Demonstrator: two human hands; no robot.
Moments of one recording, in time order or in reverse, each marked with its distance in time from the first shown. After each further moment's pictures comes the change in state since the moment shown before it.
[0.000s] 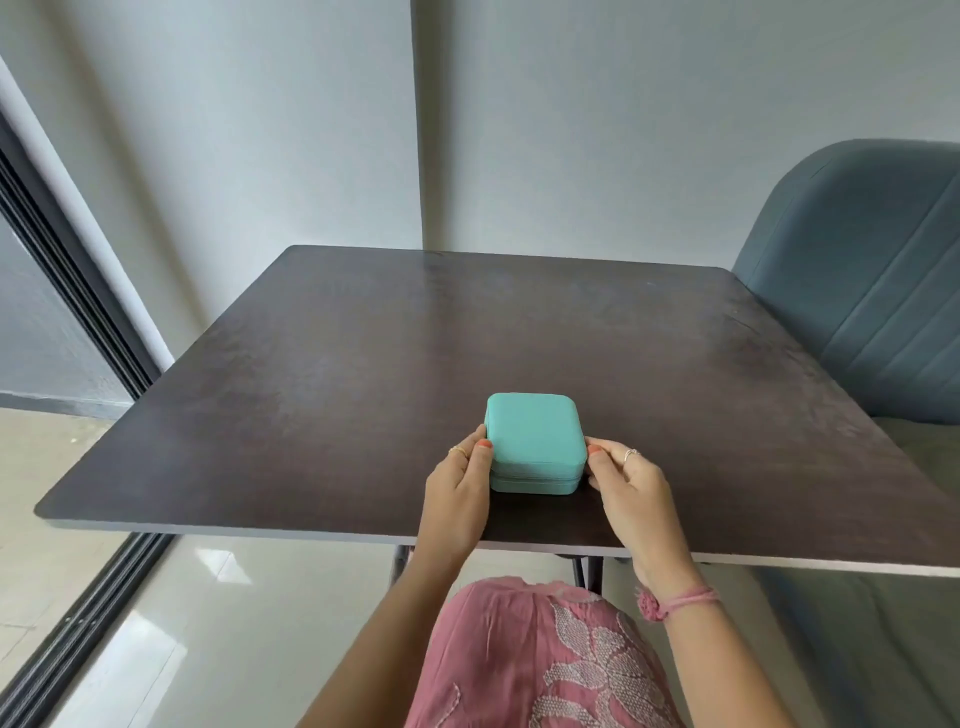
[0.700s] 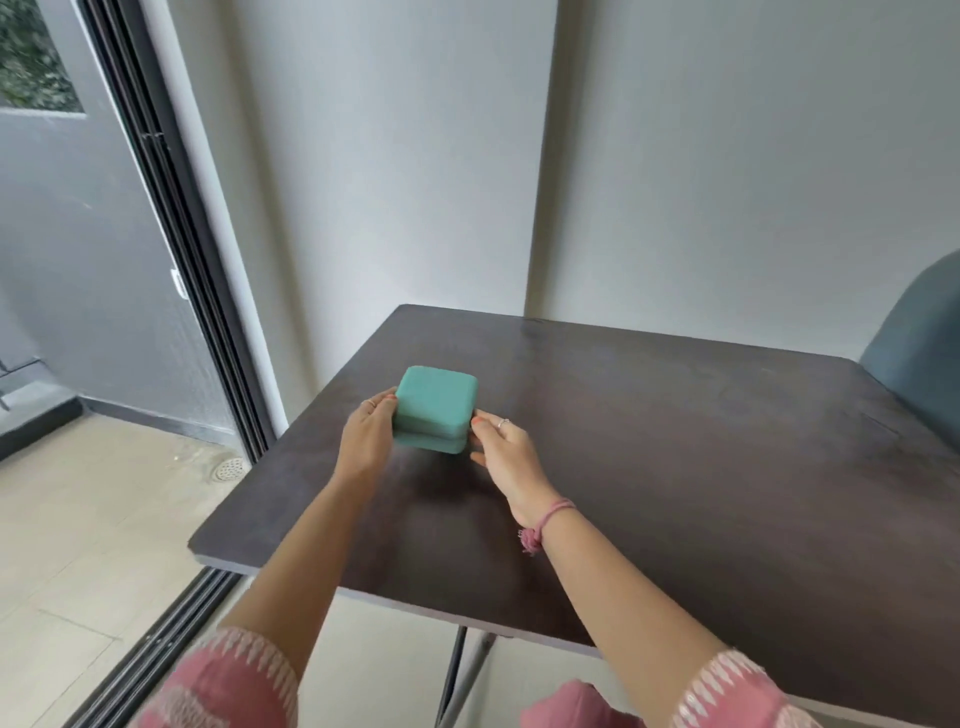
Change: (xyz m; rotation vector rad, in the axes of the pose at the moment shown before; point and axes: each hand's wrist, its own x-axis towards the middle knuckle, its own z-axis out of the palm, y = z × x) left_hand 0.121 0.034 -0.203 0.039 0.381 0.010; right_hand 0.066 -0.107 0.235 0.284 -0.445 0.008
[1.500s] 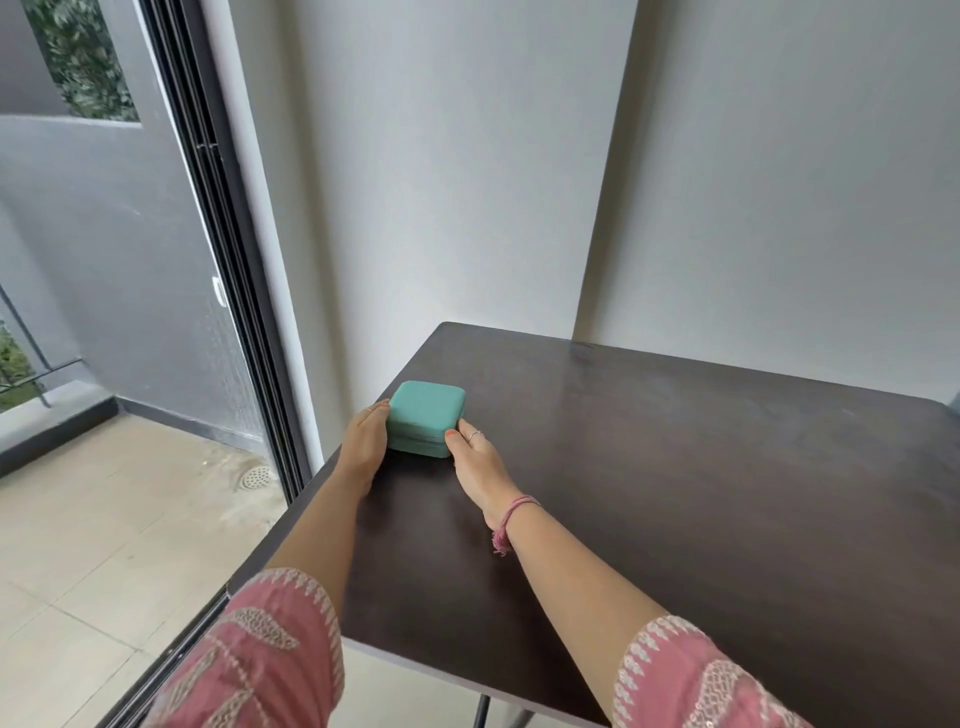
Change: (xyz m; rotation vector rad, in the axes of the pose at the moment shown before) left_hand 0.087 -0.030 -0.046 -0.015 -0.030 -0.015; right_hand 0.069 0.008 0.090 -0.173 -0.139 0.045
